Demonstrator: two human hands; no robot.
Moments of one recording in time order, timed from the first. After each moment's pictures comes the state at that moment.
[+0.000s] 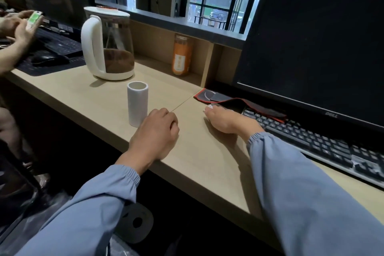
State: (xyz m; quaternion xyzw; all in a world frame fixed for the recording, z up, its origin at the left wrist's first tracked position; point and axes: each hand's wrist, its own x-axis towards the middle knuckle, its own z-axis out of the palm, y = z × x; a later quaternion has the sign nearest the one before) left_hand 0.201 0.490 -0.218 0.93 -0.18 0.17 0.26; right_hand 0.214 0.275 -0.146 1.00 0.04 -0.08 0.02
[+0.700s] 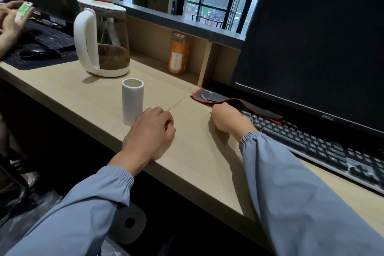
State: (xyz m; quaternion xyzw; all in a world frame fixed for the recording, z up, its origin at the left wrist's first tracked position) left_hand 0.203 0.490 -0.222 0.92 -0.17 0.20 0.29; right_hand 0.221 0.275 -0.151 1.00 -0.05 -0.03 0.05
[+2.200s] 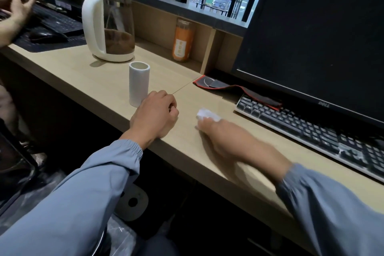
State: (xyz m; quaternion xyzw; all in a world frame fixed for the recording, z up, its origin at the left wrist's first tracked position) left_hand 0.201 0.489 -0.220 0.93 -0.16 0.19 0.27; right_hand 0.099 0.296 -0.166 0.98 0.19 0.03 0.05
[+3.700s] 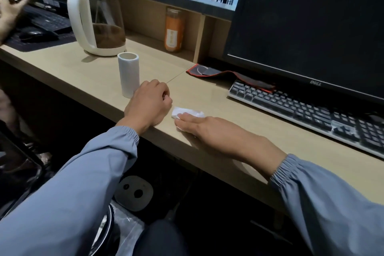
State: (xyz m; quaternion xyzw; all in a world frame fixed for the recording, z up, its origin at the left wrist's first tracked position) left_hand 0.203 0.487 -0.219 0.94 -0.17 0.19 0.23; right_hand 0.070 0.301 -0.160 0.96 0.26 -0.06 -0.05
